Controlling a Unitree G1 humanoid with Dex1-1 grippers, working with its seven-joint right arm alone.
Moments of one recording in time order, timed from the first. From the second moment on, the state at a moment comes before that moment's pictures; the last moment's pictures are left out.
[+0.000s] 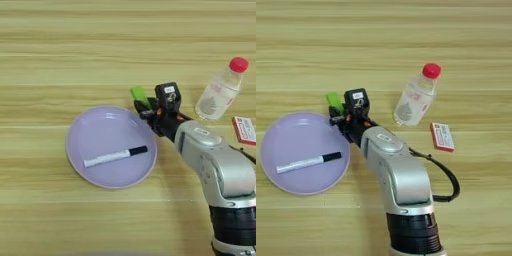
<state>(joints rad) -0.16 -0.16 -0.03 -0.34 0.17 0.84 0.23</state>
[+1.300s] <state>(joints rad) -0.10 -0.24 -0.11 -0.01 0.12 0.58 0.25</state>
